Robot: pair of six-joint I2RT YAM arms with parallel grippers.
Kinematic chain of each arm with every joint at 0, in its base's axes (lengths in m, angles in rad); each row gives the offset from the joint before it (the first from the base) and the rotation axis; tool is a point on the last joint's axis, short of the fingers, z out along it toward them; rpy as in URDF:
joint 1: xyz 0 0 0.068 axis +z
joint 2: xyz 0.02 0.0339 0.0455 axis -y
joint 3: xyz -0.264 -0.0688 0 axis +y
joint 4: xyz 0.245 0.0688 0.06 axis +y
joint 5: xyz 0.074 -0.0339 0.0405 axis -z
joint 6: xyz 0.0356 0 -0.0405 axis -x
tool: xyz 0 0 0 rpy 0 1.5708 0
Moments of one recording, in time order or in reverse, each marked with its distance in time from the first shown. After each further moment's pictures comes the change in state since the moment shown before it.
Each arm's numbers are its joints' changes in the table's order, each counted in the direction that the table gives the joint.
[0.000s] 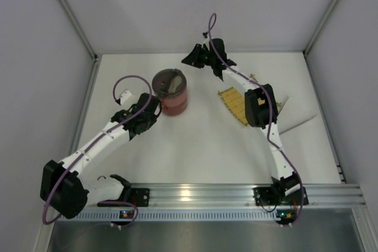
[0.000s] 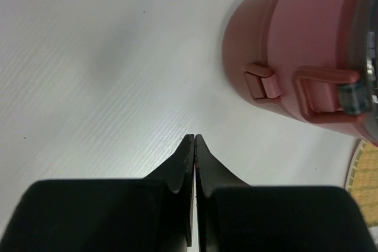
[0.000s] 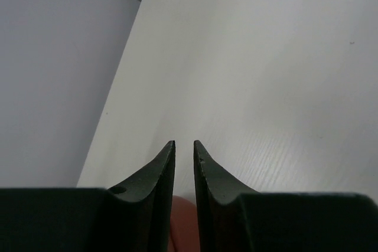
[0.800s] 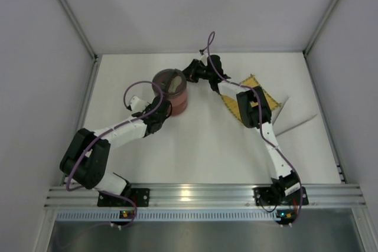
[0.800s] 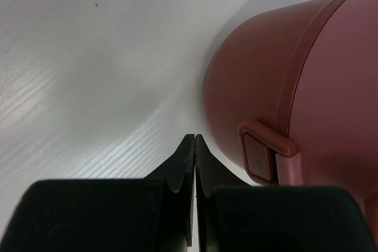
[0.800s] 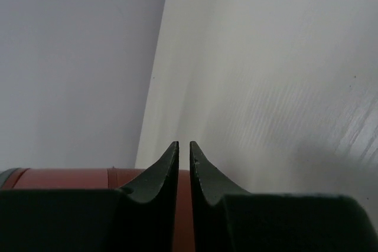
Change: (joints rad) left arm -0.001 -0.296 0.145 -0.449 -0.051 0.226; right arm 0.015 -0.166 0.102 -0.370 -0.225 -0.366
